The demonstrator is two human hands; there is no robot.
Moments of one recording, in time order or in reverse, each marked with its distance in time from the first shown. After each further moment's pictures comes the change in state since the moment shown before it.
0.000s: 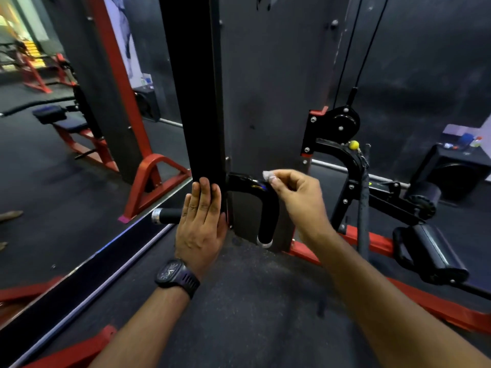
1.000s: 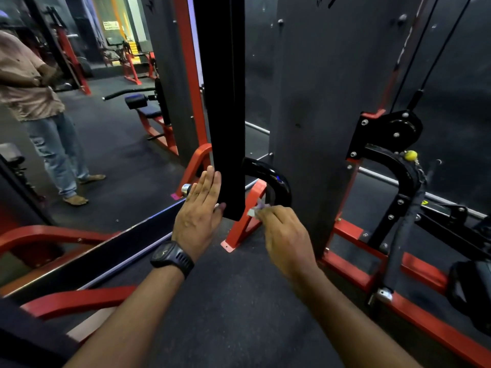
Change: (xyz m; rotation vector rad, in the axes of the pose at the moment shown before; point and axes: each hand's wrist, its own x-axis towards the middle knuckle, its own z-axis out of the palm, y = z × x) left_hand -0.021 0.017 -0.057 0.160 -0.185 -0.228; right_hand -0.073 0.059 -0.001 -0.665 -0.170 -0.811
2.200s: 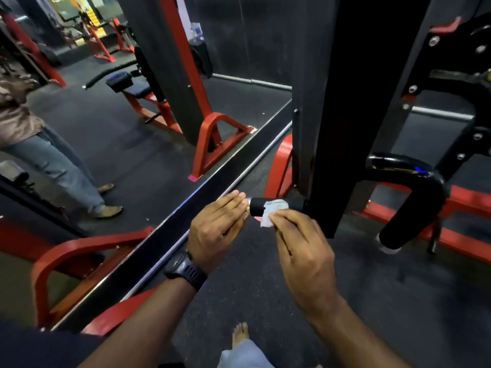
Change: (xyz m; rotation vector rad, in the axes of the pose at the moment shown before) left_hand -0.015 -0.168 0.006 -0.357 0.030 0.294; right_hand 0.026 -0.131 0.134 0.010 0.166 0.329
